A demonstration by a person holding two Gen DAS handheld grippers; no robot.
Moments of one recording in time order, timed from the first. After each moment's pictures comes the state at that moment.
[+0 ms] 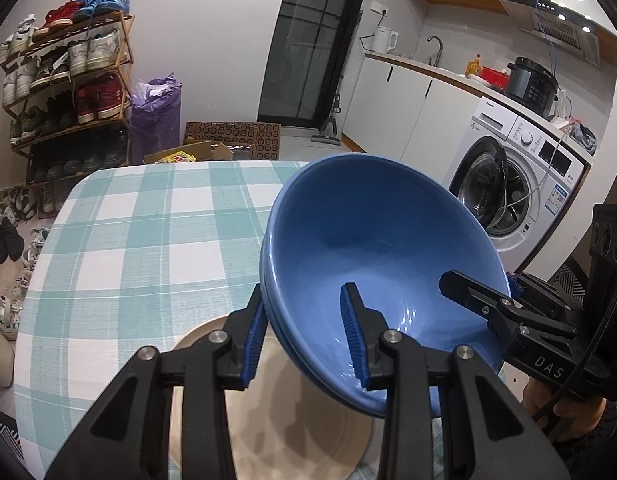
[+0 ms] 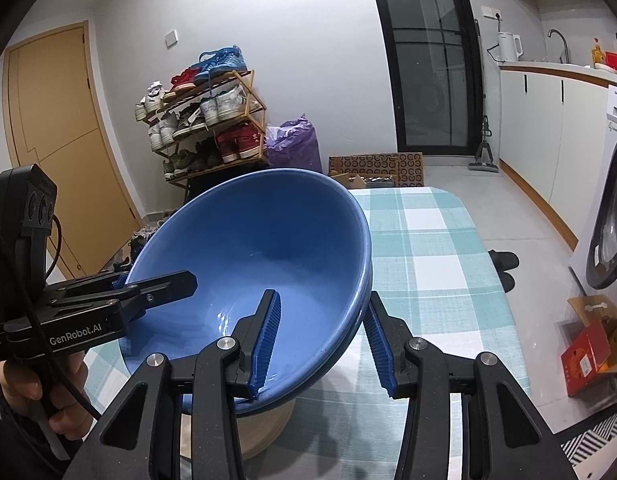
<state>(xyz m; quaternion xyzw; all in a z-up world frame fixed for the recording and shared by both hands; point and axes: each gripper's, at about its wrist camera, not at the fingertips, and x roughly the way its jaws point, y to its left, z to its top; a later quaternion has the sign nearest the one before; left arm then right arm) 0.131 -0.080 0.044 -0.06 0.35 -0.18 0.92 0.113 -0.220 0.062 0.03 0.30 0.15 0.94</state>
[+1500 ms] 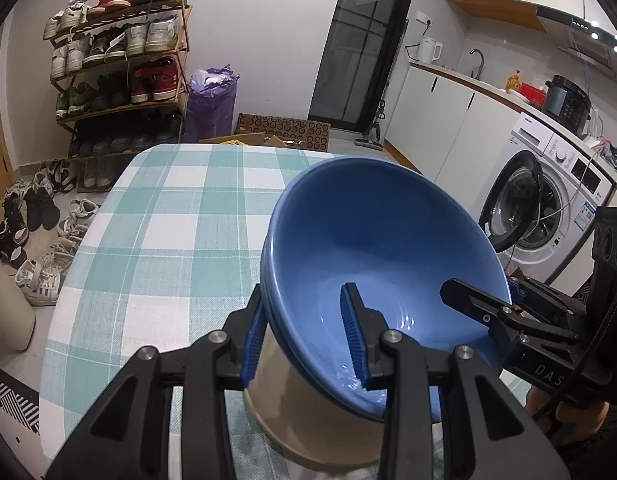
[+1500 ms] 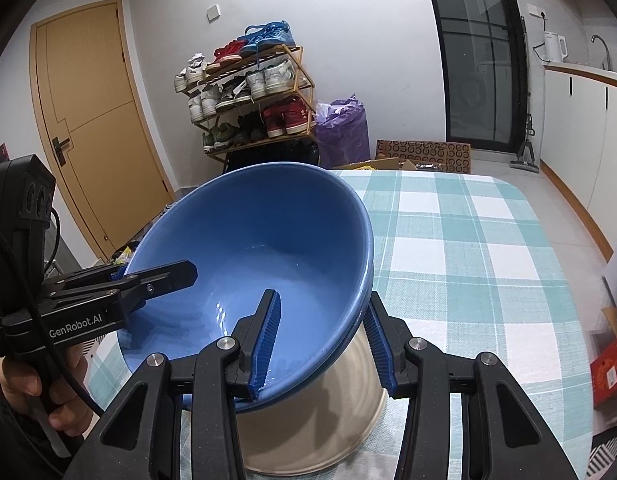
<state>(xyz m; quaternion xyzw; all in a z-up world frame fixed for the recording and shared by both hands) 0.101 -0.012 0.019 -0.08 0.36 -0.11 0.92 0.111 -0.147 0.035 0.01 0.32 0.21 0.92</state>
